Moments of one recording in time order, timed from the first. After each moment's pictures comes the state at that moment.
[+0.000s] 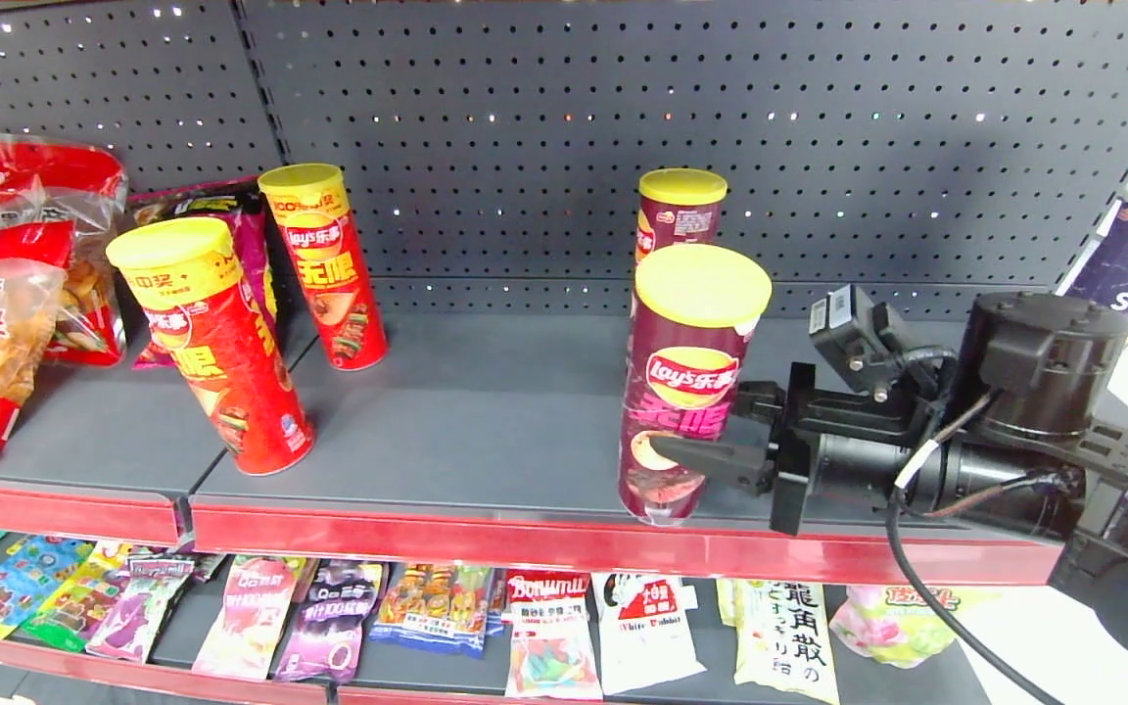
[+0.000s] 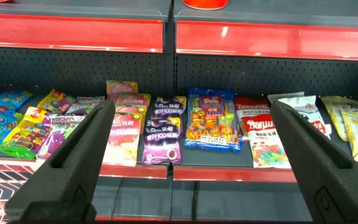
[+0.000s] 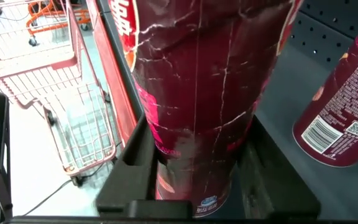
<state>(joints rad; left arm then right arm) -0.10 0.10 0.00 0.00 0.06 -0.04 0.54 1.68 -0.63 -0.90 0.56 -0.20</state>
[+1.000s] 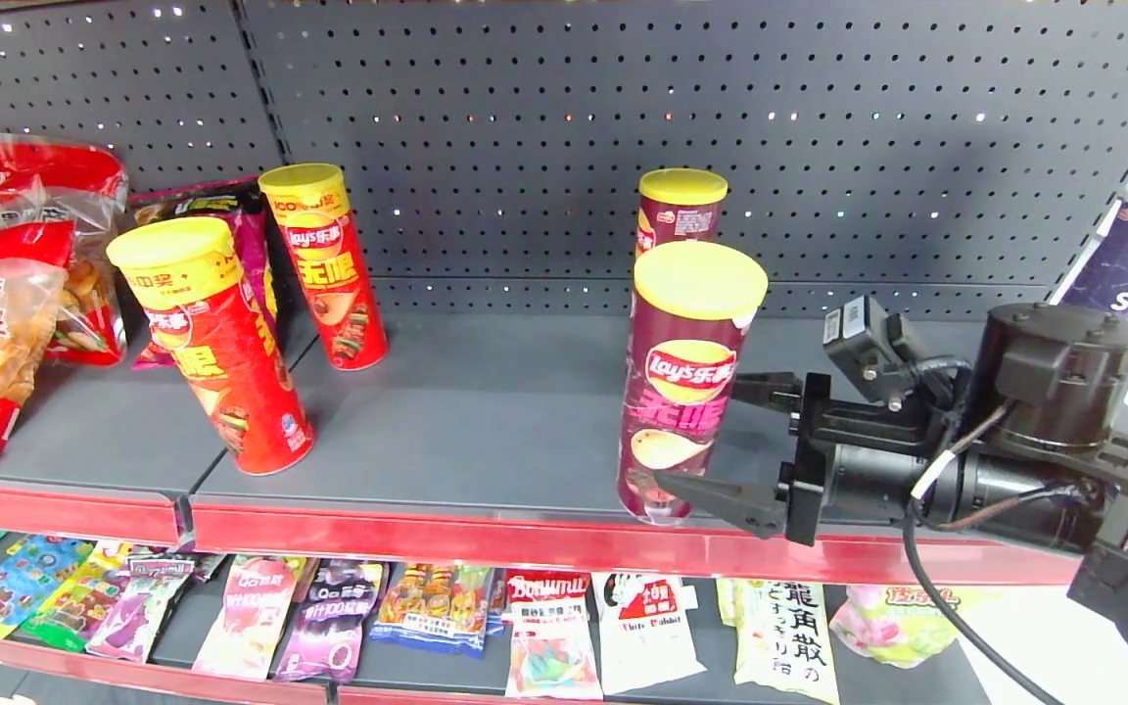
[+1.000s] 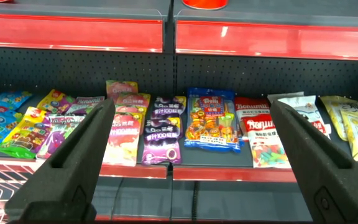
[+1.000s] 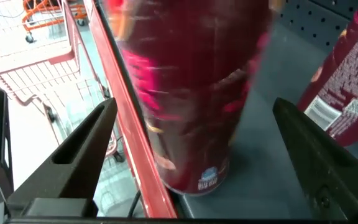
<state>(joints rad) -0.10 0.10 0.00 0.00 0.06 -0.04 0.51 1.65 -0.59 -0.90 0.55 -0.20</state>
